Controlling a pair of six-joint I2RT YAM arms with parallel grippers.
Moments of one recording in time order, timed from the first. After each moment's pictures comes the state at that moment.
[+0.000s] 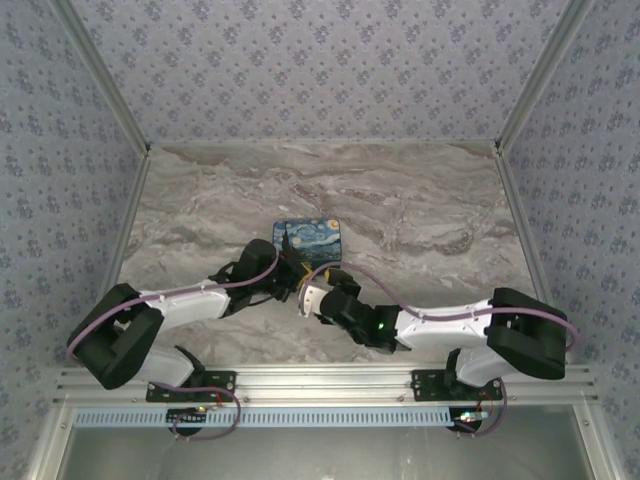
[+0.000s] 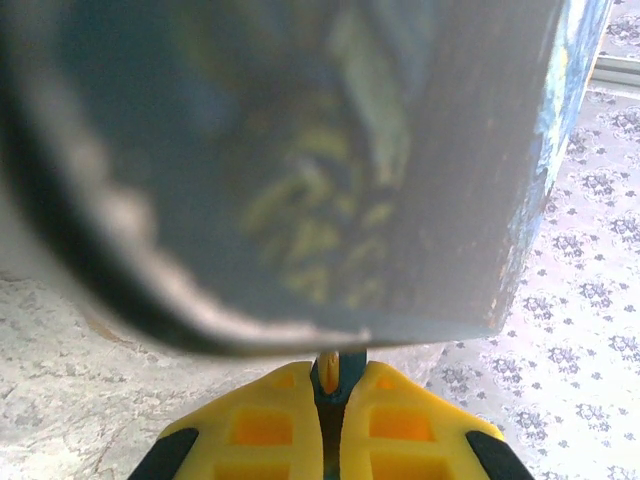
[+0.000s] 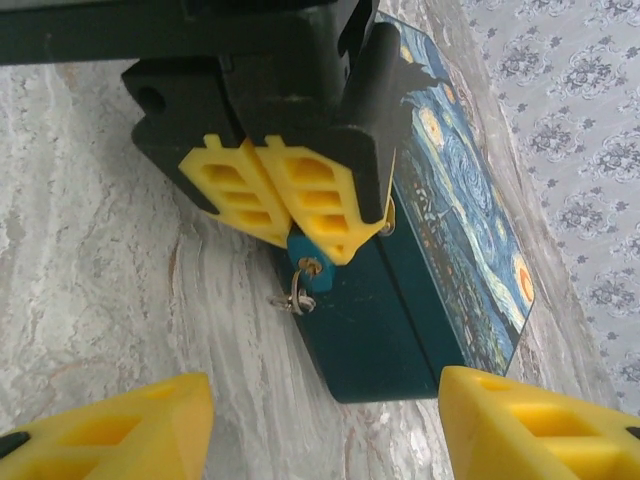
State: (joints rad) left arm -0.71 1.38 0.51 0.23 0.27 -1.55; right arm 1.22 1.41 0.58 0.20 0.60 -0.49
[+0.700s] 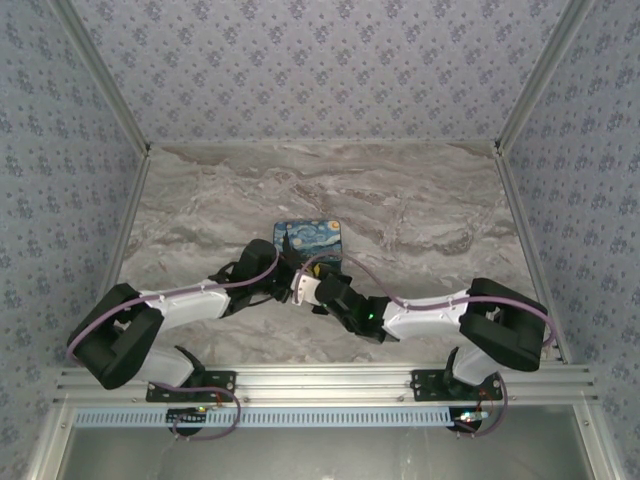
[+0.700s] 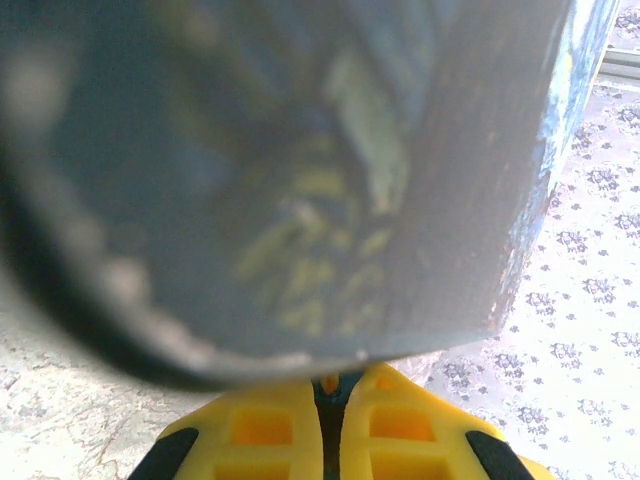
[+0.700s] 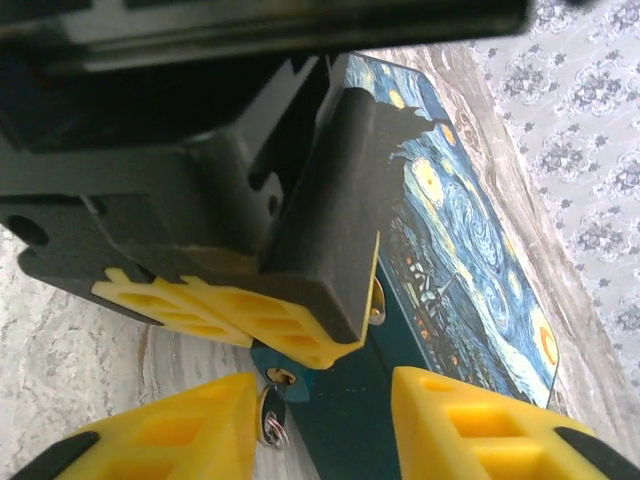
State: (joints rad) left arm -0.71 1.38 0.51 0.23 0.28 -1.55; right arm 1.15 1.53 0.63 0.34 0.52 -0.51
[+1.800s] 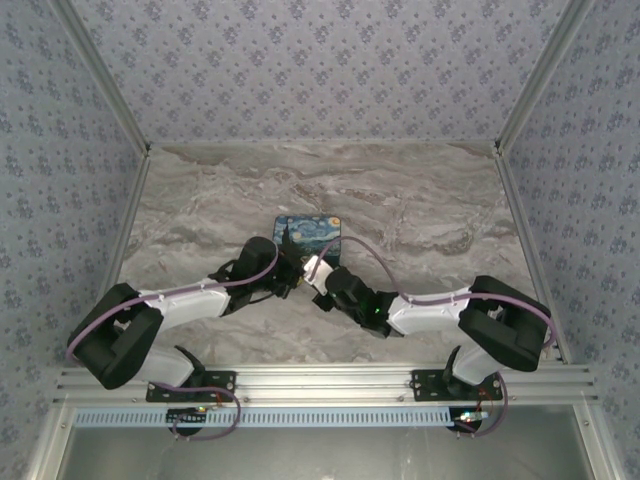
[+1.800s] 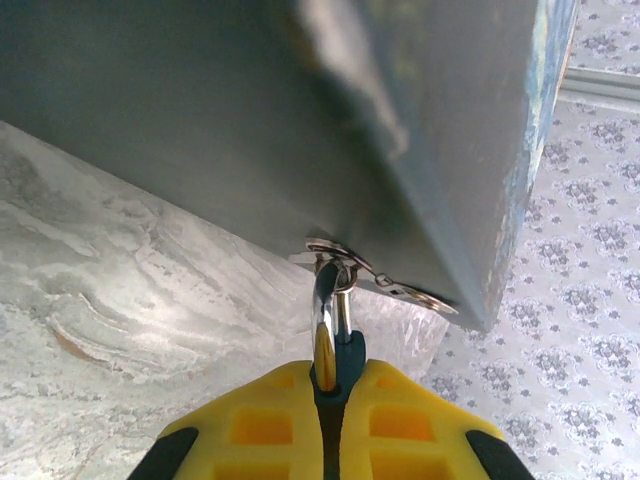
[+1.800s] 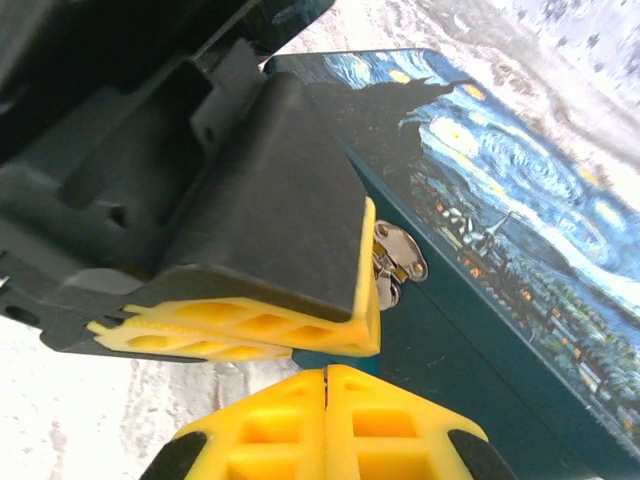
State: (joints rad) left arm -0.70 1.38 0.53 0.24 0.25 -1.55; right arm 1.05 1.52 0.58 0.45 0.30 -0.09
